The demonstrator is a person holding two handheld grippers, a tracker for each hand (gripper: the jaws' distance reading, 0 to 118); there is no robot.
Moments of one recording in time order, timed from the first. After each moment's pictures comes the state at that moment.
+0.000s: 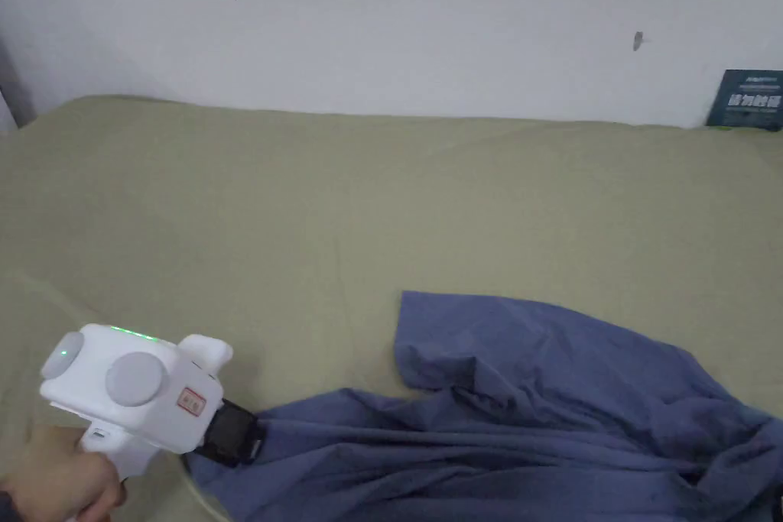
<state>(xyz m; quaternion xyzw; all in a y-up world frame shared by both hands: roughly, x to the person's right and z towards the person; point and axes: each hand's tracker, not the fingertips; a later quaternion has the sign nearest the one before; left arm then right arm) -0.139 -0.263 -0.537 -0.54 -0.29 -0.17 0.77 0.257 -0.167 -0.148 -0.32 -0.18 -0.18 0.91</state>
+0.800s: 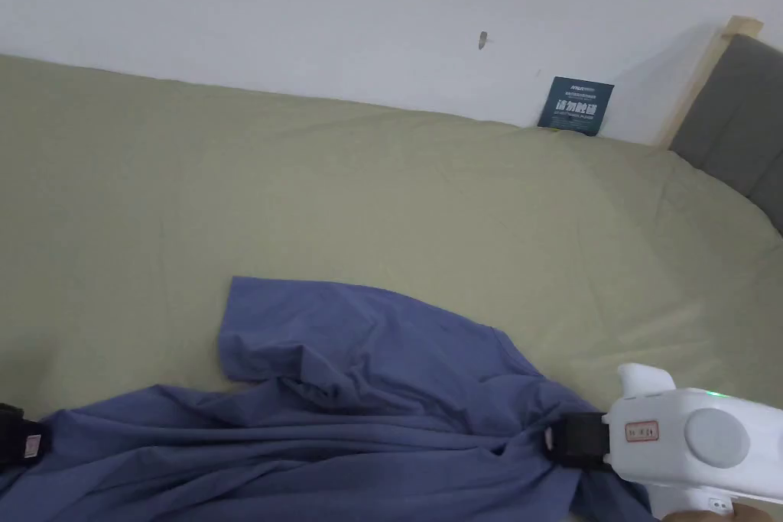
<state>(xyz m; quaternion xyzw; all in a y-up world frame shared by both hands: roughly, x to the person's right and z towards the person) -0.146 -0.257 -0.524 -0.55 -0.35 -0.02 0.76 0.383 -0.256 -0.232 -0.48 -0.22 -0.18 0.83</state>
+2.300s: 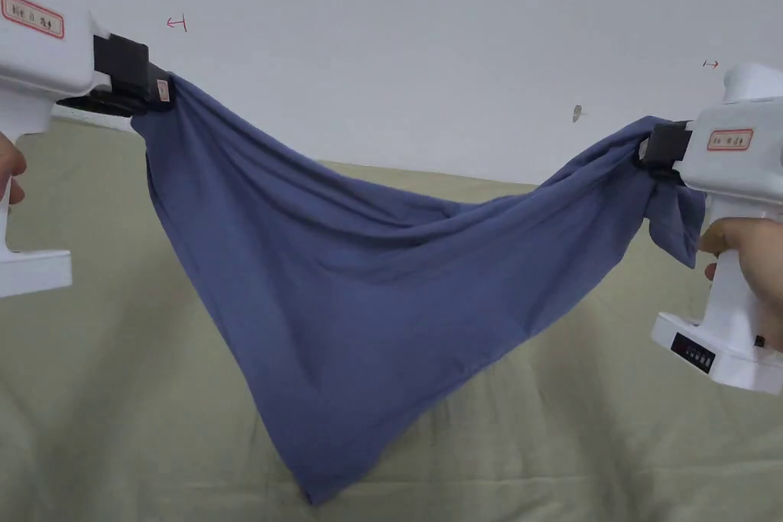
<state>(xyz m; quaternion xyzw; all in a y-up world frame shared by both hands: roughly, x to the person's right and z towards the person) -0.116 0.008 -0.636 -0.26 -0.33 0.05 0.90 0.376 -0.013 -0.411 -0.15 -0.21 -0.10 0.96</state>
